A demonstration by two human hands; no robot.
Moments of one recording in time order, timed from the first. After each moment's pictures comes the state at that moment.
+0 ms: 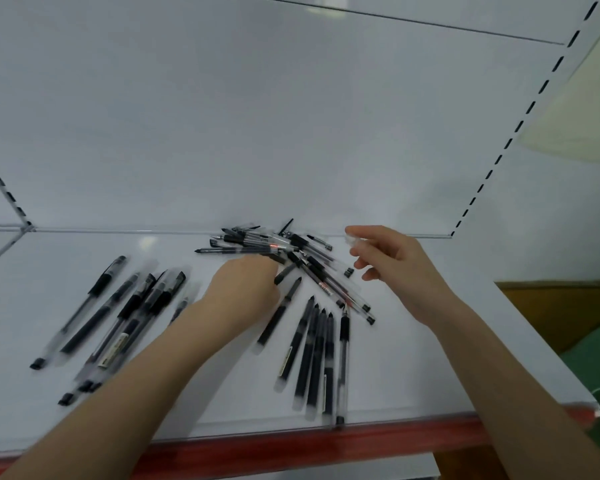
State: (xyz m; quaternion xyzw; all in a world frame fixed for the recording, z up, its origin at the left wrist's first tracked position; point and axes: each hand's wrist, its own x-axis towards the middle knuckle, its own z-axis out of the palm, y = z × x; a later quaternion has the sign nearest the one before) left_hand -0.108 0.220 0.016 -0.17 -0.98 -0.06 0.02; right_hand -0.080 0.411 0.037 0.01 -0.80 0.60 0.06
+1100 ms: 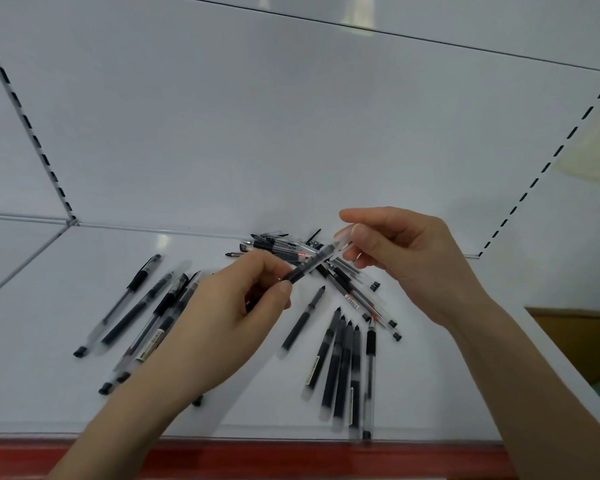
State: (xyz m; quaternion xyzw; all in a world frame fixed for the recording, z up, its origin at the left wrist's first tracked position) left_hand -0.030 0.172 0.056 -0.16 -0.82 -0.54 0.08; right_hand -0.061 0.363 0.088 0.16 -0.74 0.65 0.06
